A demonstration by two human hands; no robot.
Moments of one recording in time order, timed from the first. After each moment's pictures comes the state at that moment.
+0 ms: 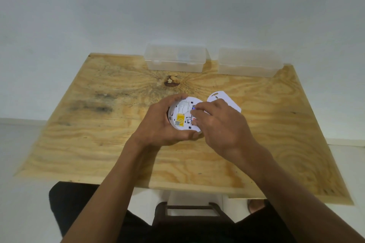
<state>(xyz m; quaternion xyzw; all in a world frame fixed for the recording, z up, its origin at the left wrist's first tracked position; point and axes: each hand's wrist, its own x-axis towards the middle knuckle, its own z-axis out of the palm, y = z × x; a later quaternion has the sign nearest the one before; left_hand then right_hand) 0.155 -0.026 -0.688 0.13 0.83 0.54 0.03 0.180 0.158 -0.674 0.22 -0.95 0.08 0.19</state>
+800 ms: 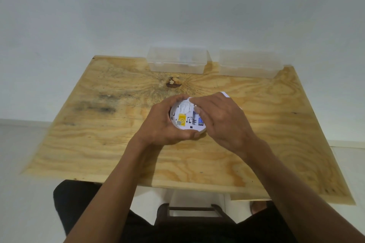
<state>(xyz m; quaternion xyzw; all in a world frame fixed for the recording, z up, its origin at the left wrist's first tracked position) 0.155 -0.027 -0.684 0.14 0.84 0.52 0.03 0.165 0.164 -0.675 0.27 -0.91 0.20 0.25</state>
